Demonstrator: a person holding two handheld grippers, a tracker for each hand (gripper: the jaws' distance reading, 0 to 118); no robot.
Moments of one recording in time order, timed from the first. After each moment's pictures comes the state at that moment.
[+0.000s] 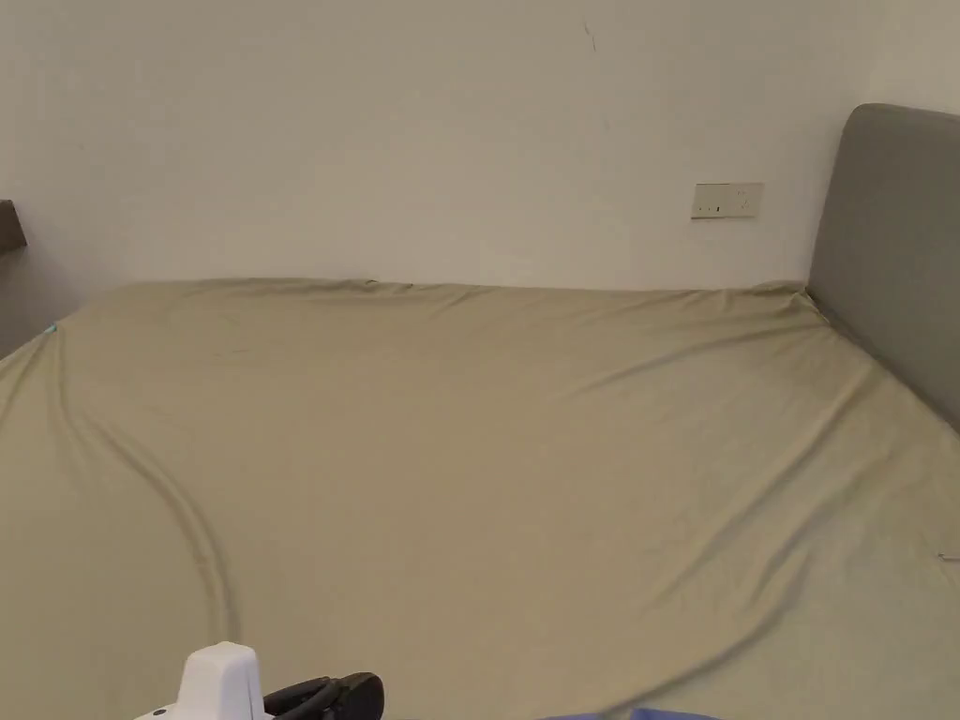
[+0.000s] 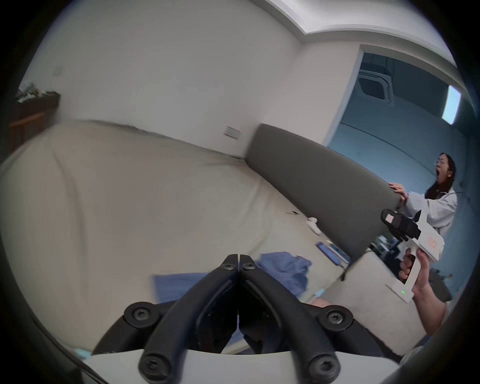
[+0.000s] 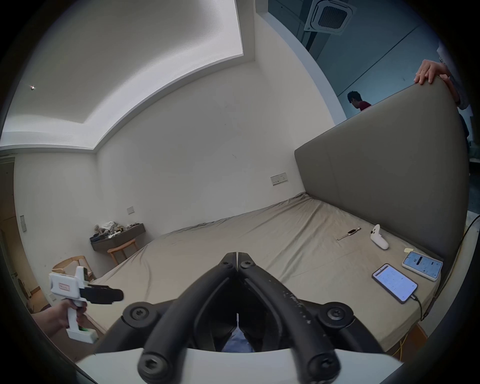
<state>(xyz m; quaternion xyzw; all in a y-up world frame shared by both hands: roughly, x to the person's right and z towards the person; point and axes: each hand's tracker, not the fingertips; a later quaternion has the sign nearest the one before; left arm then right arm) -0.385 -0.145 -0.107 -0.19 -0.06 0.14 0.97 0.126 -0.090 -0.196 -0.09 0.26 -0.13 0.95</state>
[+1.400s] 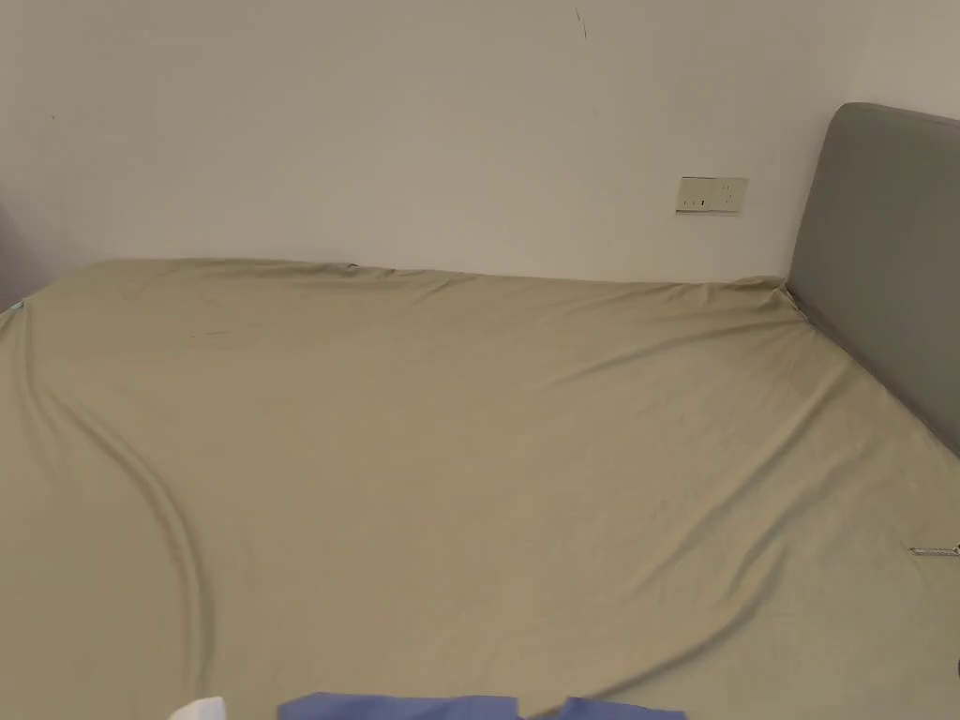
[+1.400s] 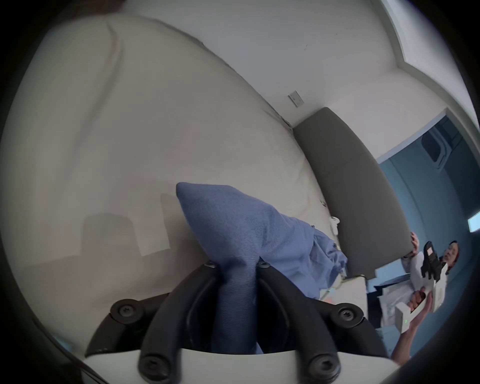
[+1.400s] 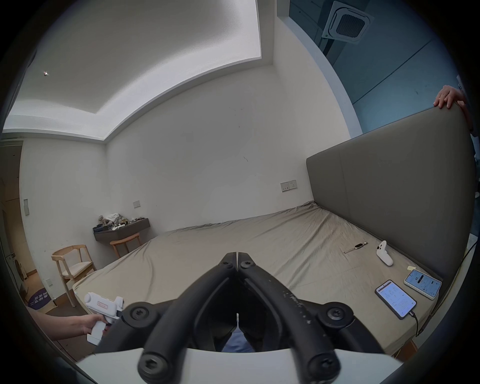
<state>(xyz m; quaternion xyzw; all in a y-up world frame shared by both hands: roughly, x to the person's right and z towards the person) -0.451 -0.273 -0.144 -0.36 -0.01 0.37 0.86 0.107 -0.063 -0.189 -0.07 0.28 -0.10 0.95</state>
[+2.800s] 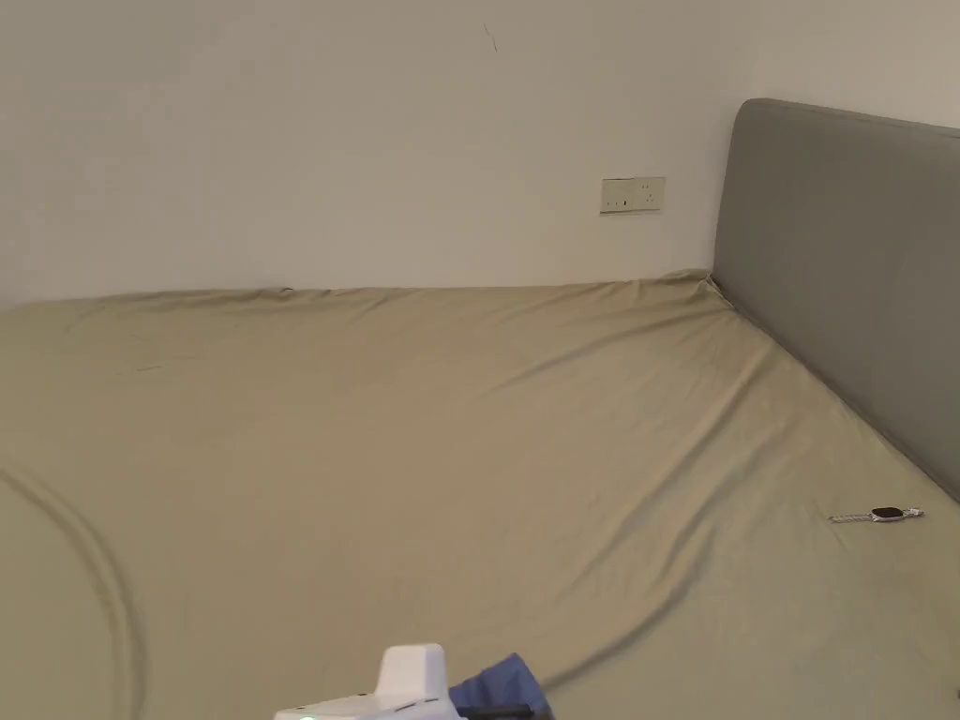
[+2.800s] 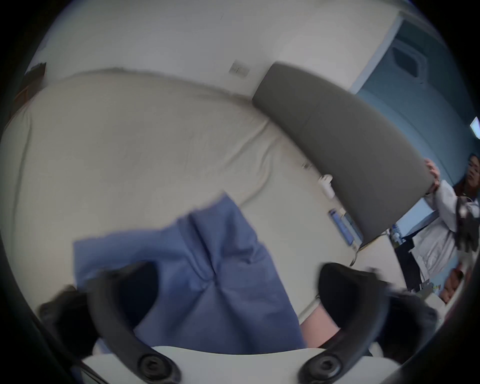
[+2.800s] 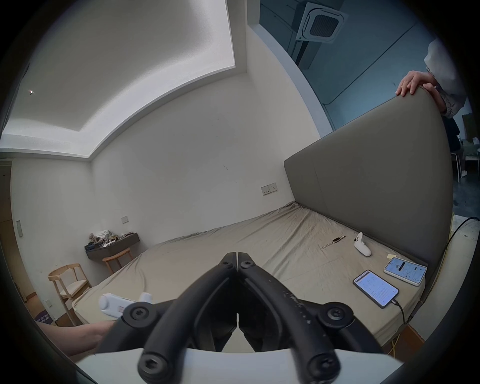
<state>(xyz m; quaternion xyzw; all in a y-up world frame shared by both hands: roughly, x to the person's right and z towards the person) -0.251 -0.206 -0.236 -0.33 -0.11 0.20 0.92 0.174 -0.073 -0.172 -0.07 0.23 -0.15 0.96</state>
